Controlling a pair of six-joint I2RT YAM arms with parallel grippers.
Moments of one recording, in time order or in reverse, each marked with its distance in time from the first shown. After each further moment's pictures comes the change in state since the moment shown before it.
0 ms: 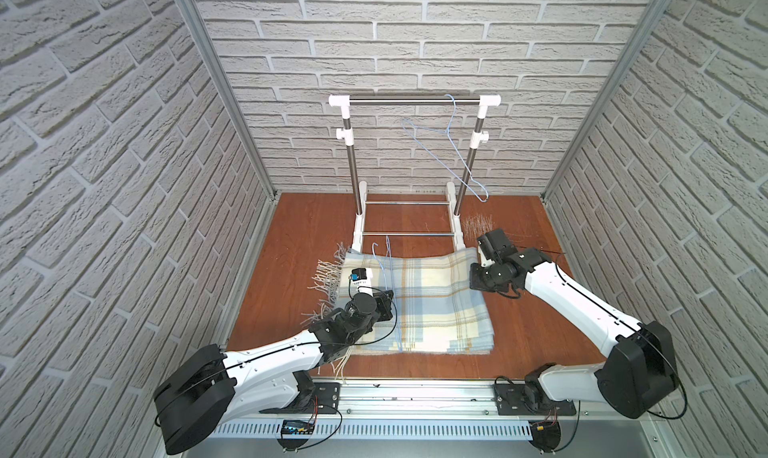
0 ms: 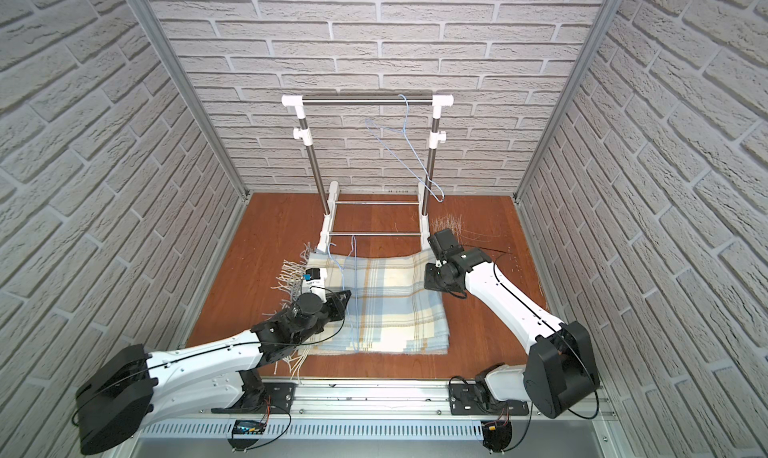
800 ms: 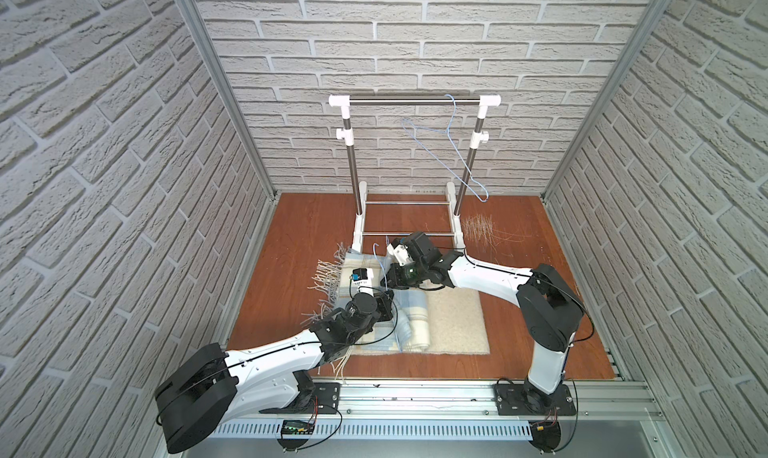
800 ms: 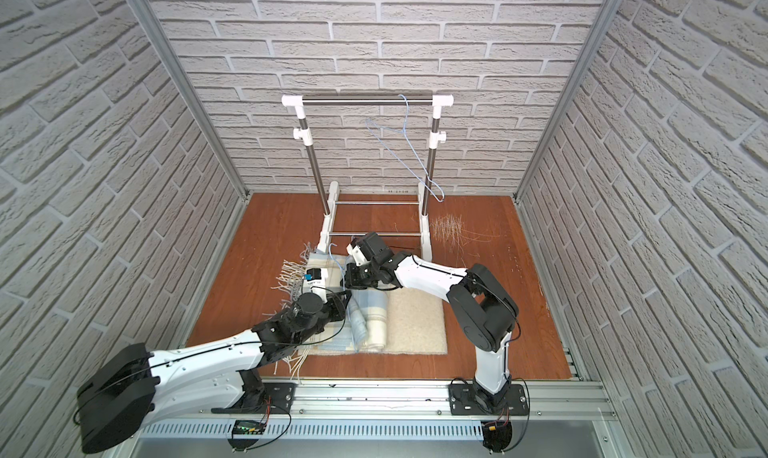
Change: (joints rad) left arm 0.000 0.011 0.000 0.001 0.019 0.008; right arm 0.319 0.521 0.174 0.743 -0.509 0.194
